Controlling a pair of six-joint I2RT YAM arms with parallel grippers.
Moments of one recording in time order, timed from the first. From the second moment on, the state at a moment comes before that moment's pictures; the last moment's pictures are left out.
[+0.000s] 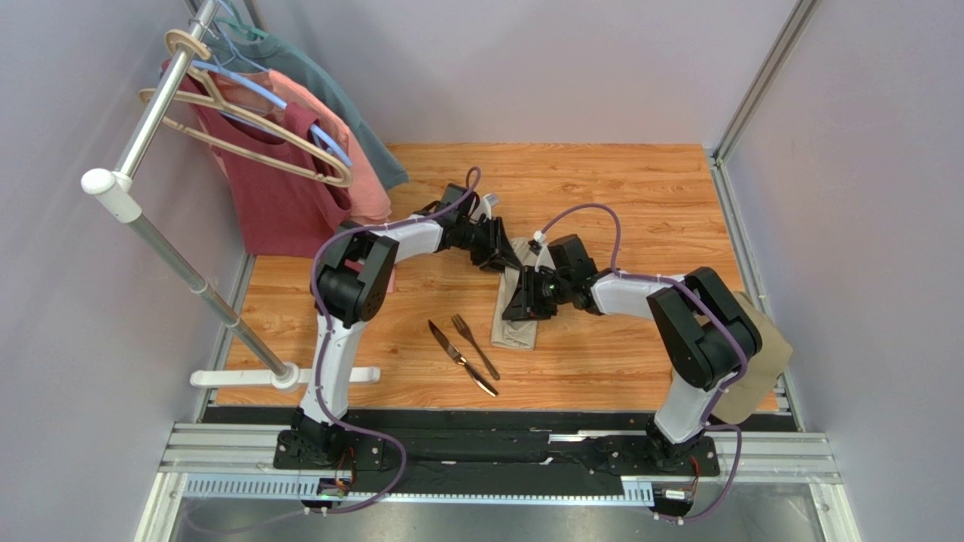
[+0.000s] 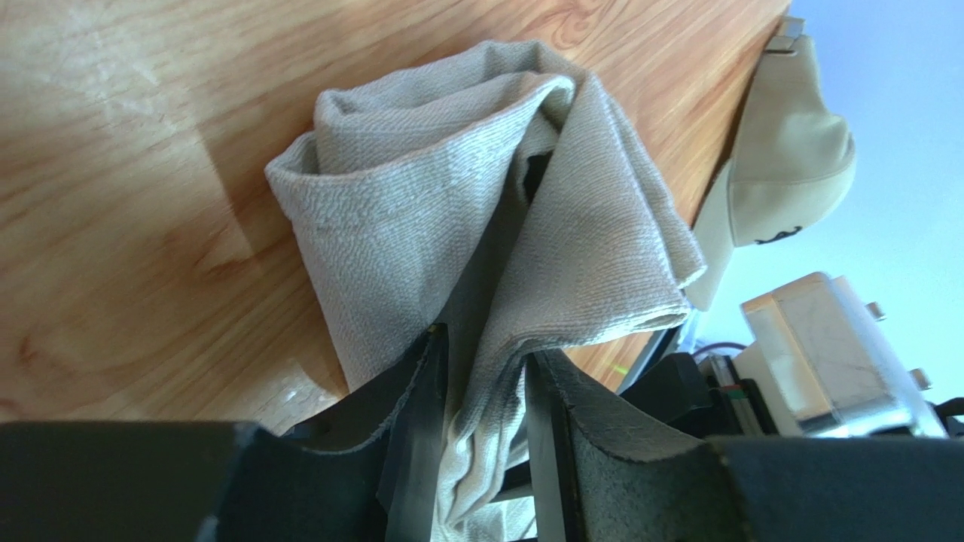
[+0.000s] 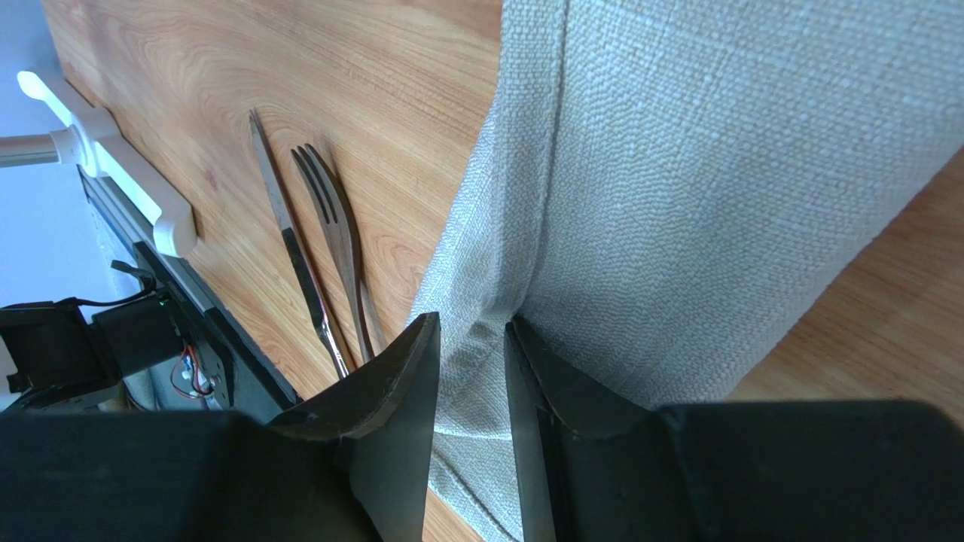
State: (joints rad) left arm -0.48 2.26 1.55 -0.15 0.74 -0.71; right arm 0.51 1.75 0.84 0.03 -0.52 0.59
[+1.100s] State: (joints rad) left arm -0.51 2.22 1.48 -0.07 0.72 -0.65; right arm 0.38 1.75 1.09 -0.04 -0.27 0.58
